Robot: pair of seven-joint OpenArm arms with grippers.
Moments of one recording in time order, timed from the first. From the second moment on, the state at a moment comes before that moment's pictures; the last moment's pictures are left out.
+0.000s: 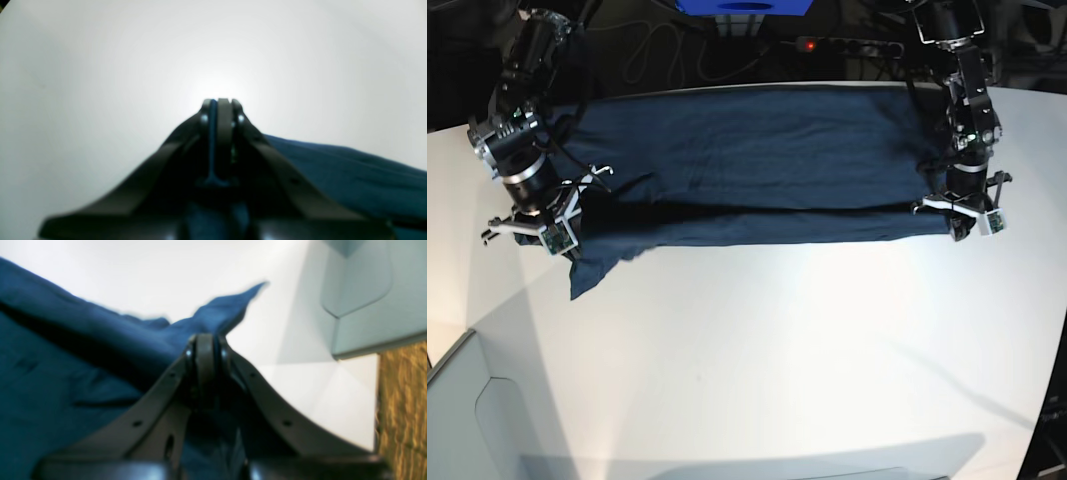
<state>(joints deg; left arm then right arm) 11.3 -13.4 -21.1 85.5 -18.6 -5.5 16.9 -12.5 1.6 21.9 121.1 -5.7 46.8 -39.4</state>
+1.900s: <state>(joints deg) 23.5 -14.5 -21.1 96.6 -18.6 -5.5 17.0 -32.3 0.9 31.0 121.4 -5.3 47.1 -33.4</state>
